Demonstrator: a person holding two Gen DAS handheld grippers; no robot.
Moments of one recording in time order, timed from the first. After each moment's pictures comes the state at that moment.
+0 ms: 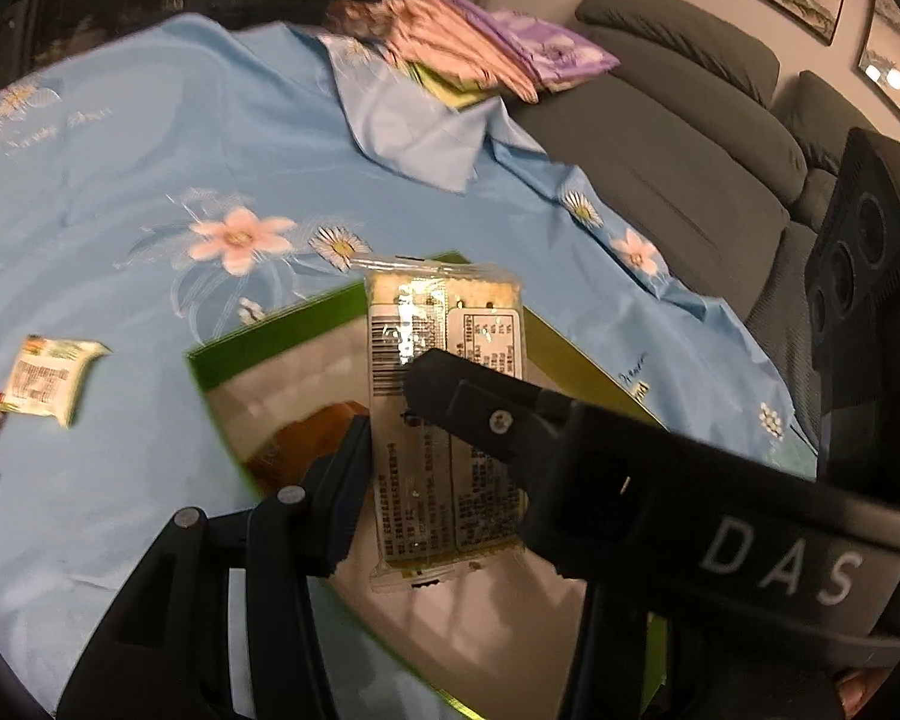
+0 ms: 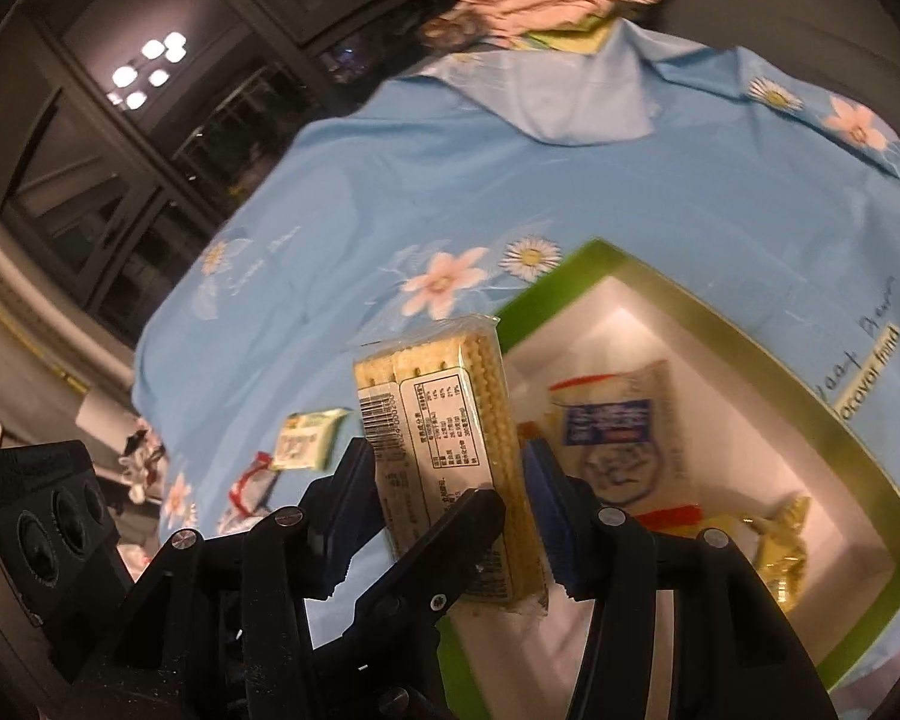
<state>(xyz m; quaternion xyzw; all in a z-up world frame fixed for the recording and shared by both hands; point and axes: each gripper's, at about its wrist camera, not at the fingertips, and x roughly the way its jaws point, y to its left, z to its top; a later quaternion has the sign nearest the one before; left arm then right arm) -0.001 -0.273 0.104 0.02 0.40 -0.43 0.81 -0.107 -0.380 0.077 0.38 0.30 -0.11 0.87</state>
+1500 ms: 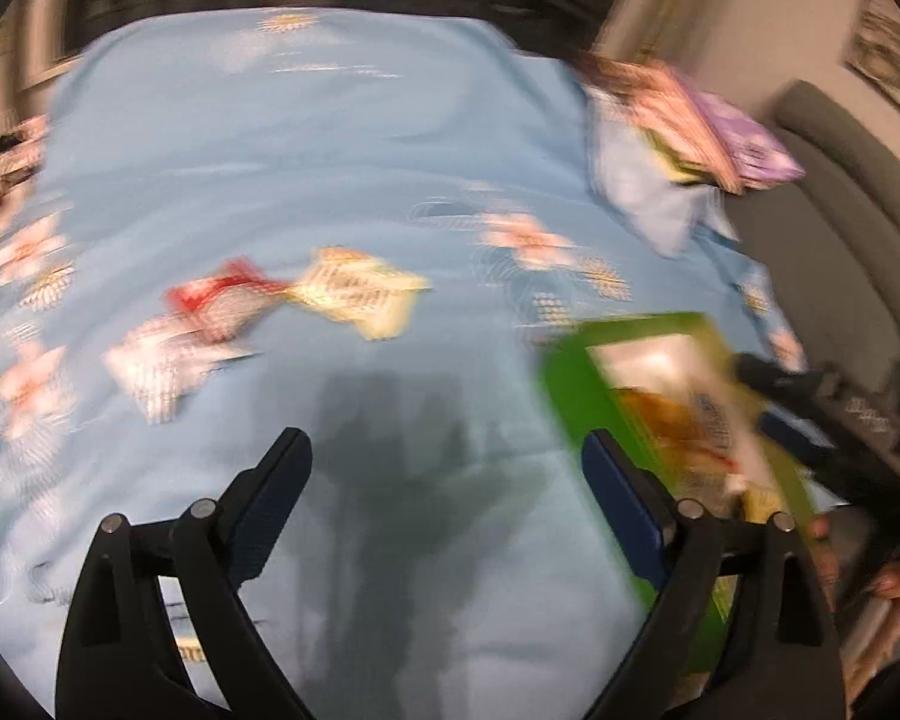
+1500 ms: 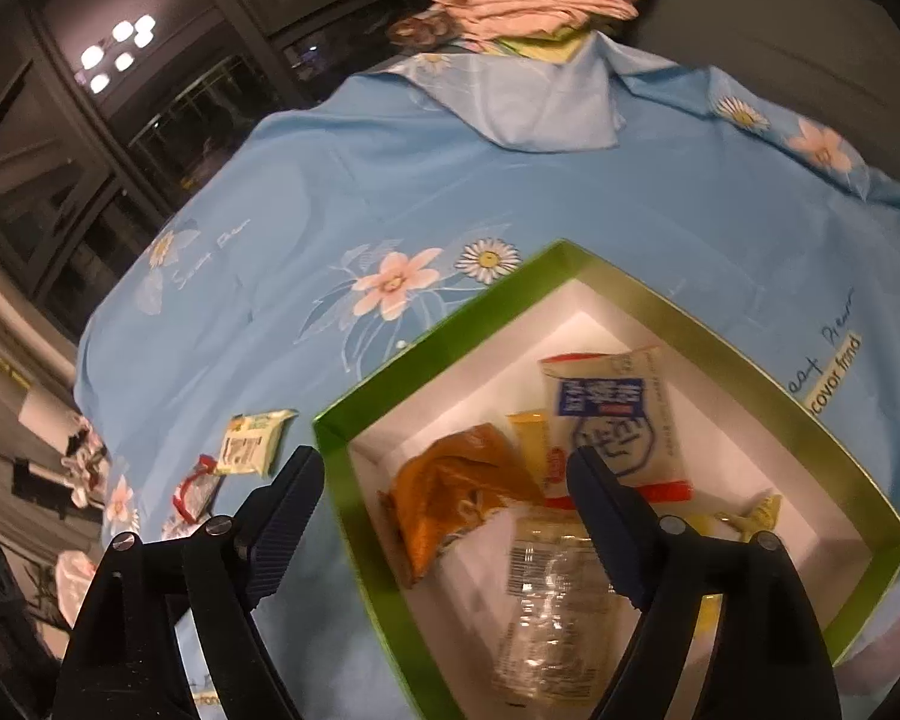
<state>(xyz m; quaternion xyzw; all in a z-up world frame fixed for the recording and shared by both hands) 0.020 -0.087 0.103 -0.05 0.42 -0.20 0.88 -0.088 -0.349 0.085 0.32 0.32 -0.16 0.88</state>
